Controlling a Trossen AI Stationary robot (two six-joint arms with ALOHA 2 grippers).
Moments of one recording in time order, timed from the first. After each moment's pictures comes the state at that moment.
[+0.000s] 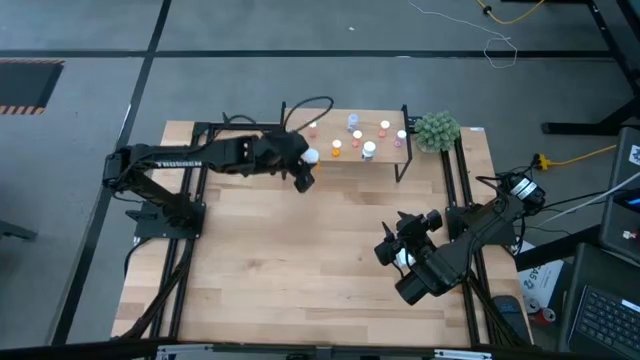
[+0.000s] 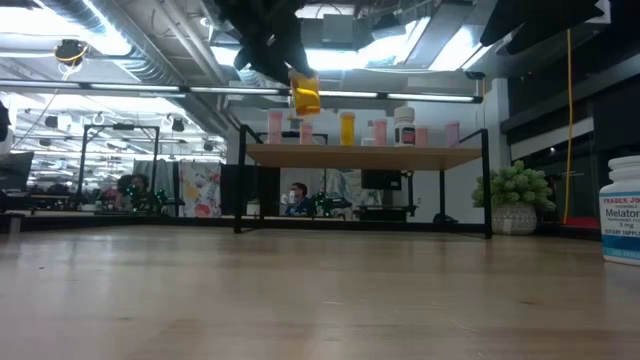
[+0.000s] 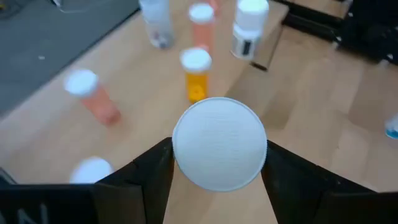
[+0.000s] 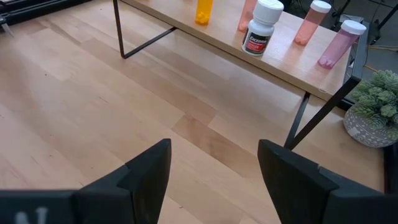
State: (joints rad) left arm 0.17 1.42 1.25 -0.40 -0.36 -0.24; right arm 0.70 1.67 1.37 -1.57 0.99 1.82
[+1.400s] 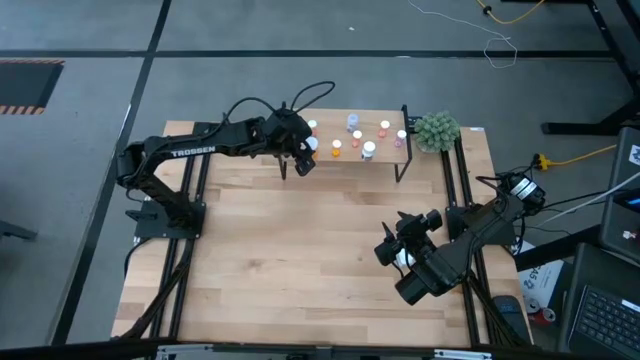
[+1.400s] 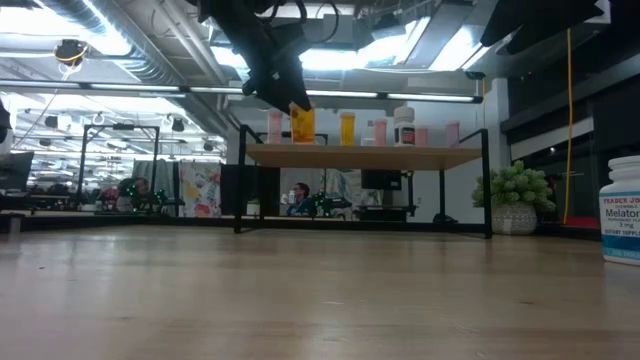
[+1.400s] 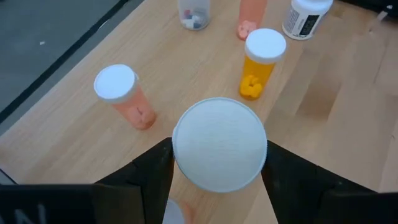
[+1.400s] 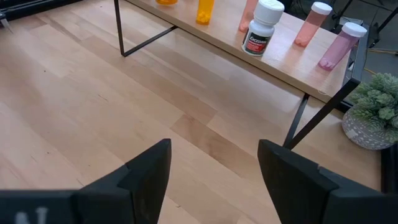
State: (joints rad) left arm 0.37 1.52 1.28 -0.41 -0.20 -0.10; right arm 0.70 1.67 1.37 -1.57 0.99 1.80
